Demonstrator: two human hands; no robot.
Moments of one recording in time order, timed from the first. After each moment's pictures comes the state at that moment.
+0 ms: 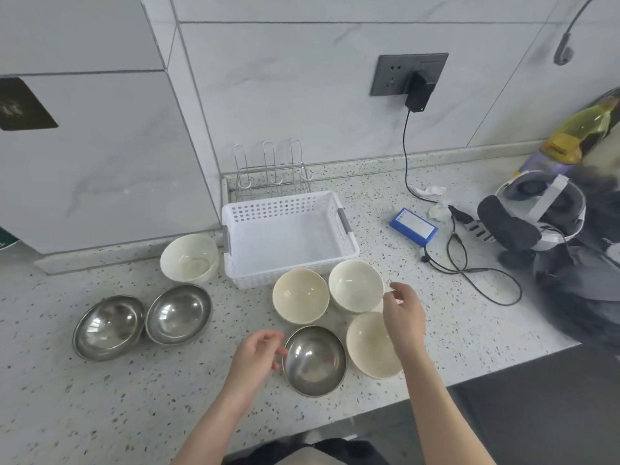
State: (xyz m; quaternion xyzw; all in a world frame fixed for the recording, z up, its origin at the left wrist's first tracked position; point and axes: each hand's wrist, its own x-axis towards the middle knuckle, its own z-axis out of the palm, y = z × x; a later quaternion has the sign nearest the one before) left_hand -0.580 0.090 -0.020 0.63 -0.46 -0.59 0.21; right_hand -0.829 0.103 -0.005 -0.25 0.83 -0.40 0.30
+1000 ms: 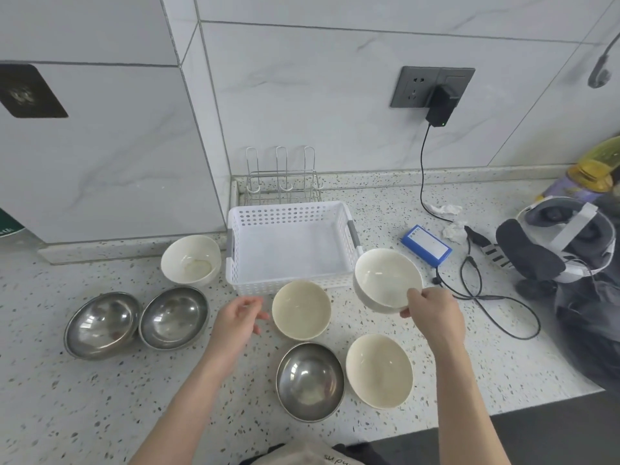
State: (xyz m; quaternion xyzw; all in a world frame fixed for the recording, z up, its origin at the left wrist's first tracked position) left_hand -0.579 0.026 -0.025 0.64 -0.45 -0.53 0.32; right_hand -0.880 0.067 0.027 -0.33 0.88 -0.24 0.24
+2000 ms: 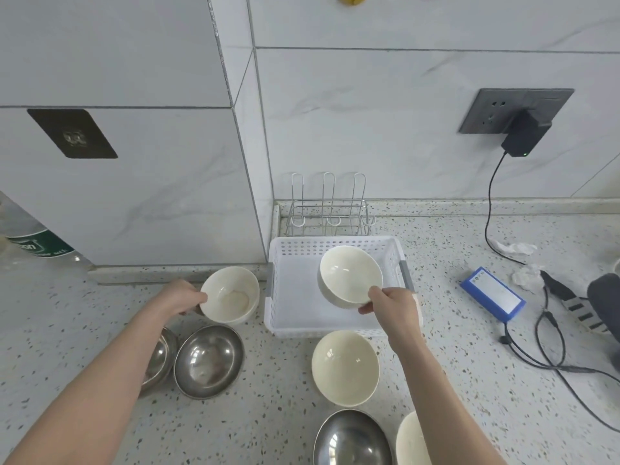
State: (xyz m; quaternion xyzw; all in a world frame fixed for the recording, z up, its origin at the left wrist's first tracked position) left_hand -0.423 -0.149 -0.027 0.79 -0.49 -0.38 0.01; right_hand -0.788 -0.068 -0.003 -0.36 0.77 -0.34 0.39
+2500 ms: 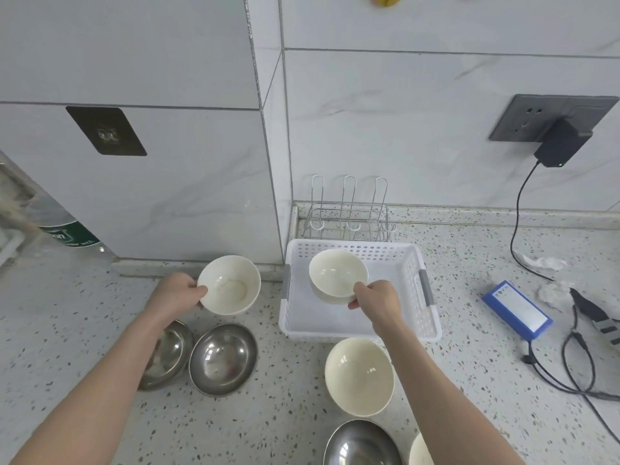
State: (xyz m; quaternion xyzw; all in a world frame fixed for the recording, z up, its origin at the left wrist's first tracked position) left_hand -0.411 -0.124 -0.002 0.81 -0.48 -0.31 0.13; right_hand -0.755 -0.110 -0.020 -0.39 0.77 -0.26 0.43
